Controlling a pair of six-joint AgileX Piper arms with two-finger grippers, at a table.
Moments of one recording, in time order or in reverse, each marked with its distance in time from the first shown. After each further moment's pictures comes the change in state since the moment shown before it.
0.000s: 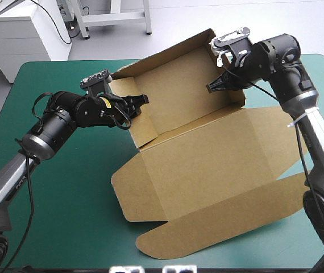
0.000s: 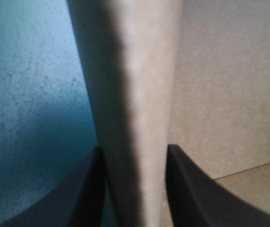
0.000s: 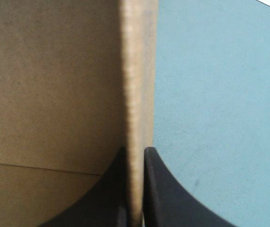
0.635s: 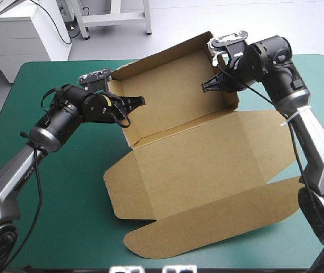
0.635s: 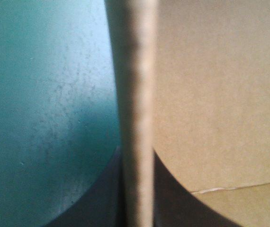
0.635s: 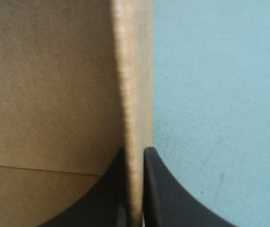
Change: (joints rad) left arm 0.000 0.066 -0.079 0.152 0.119 -0.004; right arm 0.014 0.035 -0.002 -0.006 0.002 0.125
